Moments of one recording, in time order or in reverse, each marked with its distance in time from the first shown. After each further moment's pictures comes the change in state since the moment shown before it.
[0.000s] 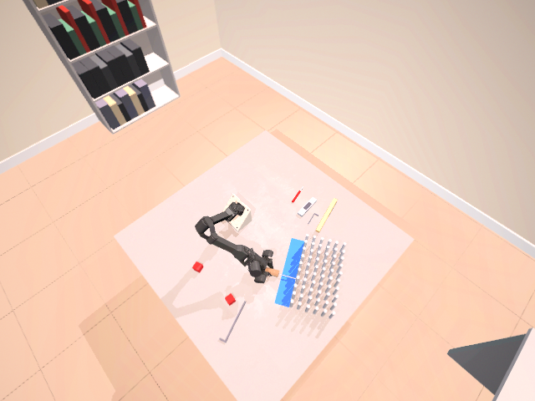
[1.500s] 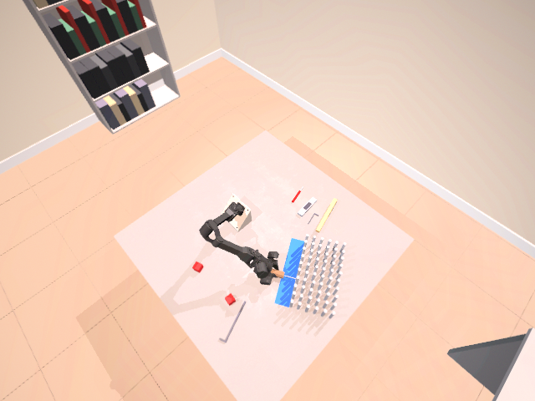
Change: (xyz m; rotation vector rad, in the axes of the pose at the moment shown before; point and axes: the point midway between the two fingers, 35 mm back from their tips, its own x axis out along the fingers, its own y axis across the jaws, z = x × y) arm 0.018 0.000 -0.026 0.001 0.002 0.001
